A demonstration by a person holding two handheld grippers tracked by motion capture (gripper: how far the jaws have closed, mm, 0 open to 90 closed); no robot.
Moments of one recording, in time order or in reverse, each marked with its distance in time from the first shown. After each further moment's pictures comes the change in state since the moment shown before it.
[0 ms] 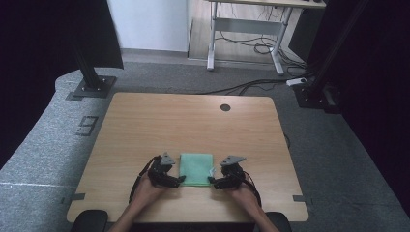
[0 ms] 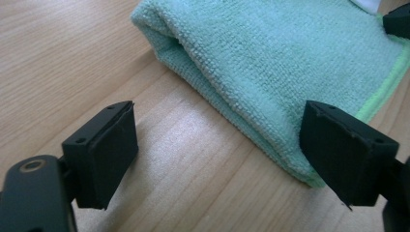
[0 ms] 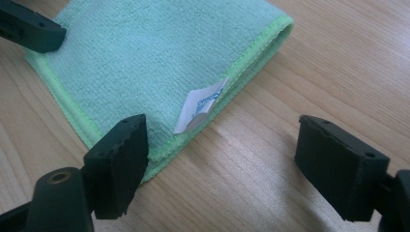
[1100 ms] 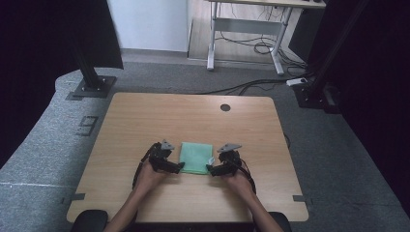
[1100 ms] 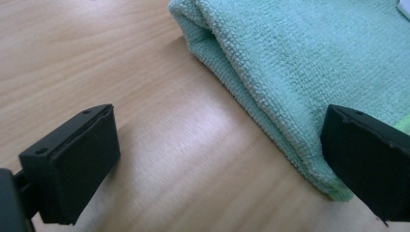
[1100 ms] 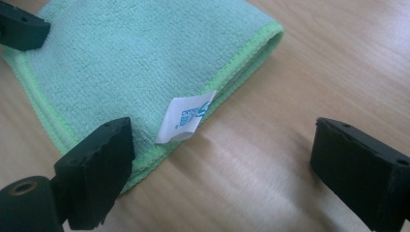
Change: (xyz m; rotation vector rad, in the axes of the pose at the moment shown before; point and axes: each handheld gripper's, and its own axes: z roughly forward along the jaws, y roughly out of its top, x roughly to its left) left arm 0.045 0.025 0.025 0.004 0.062 -0.058; right arm -0.029 0.027 0.030 0.000 -0.055 0.030
